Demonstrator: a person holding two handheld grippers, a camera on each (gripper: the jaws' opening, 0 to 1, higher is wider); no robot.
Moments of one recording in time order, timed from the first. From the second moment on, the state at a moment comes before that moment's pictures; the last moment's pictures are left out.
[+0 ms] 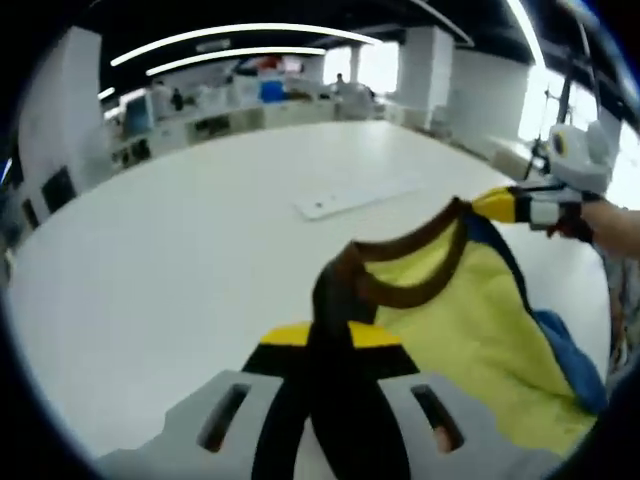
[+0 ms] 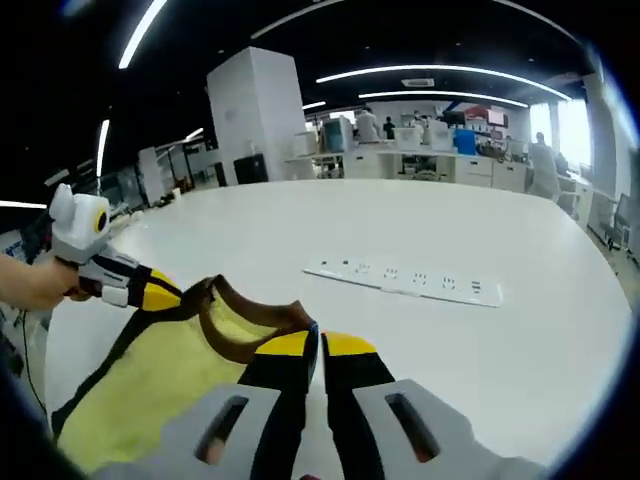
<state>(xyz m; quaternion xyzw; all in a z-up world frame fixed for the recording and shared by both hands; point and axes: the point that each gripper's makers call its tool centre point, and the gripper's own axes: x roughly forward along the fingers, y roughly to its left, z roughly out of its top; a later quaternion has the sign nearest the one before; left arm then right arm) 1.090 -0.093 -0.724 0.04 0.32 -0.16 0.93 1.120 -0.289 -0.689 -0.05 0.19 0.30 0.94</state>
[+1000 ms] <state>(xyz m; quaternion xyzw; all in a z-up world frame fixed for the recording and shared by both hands) 1.016 -0.082 -0.665 0.01 0.28 -0.13 0.95 1.050 -0.304 -0.648 -0.02 0.19 0.29 0.94</state>
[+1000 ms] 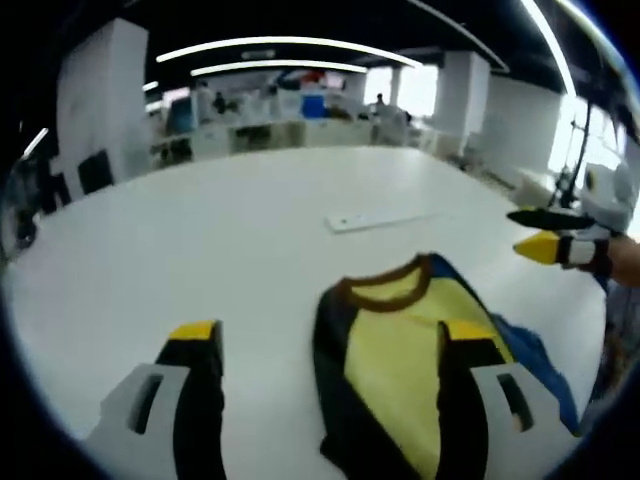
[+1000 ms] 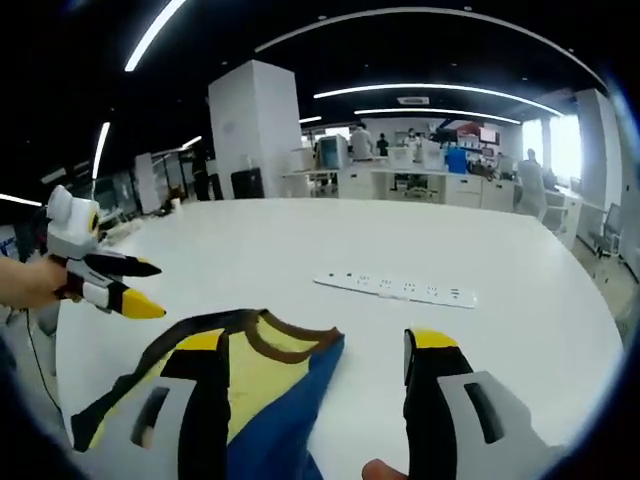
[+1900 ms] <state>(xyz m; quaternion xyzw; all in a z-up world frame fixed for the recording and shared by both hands) 0.912 -0.089 -0.628 -0.01 0.27 -0.17 0.95 0.930 -0.326 -0.615 0.00 0.20 0.30 0.93</state>
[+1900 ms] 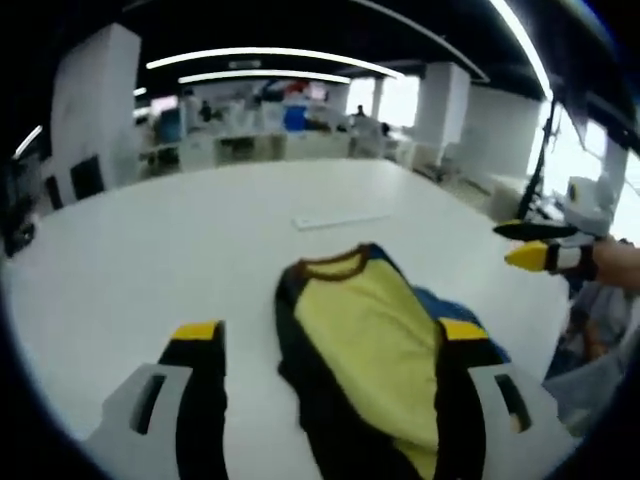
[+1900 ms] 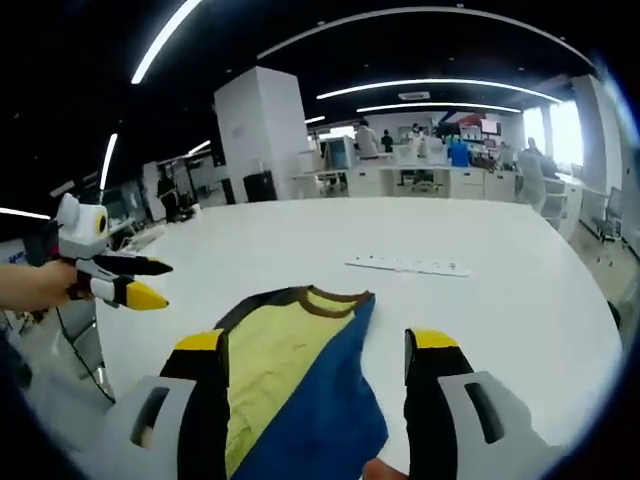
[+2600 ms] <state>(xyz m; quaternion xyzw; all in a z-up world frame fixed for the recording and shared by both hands) 0.852 -0.081 -0.650 -0.04 0.30 -0.16 0.94 0.873 -0.346 -0.629 0.00 0.24 0.30 0.92</state>
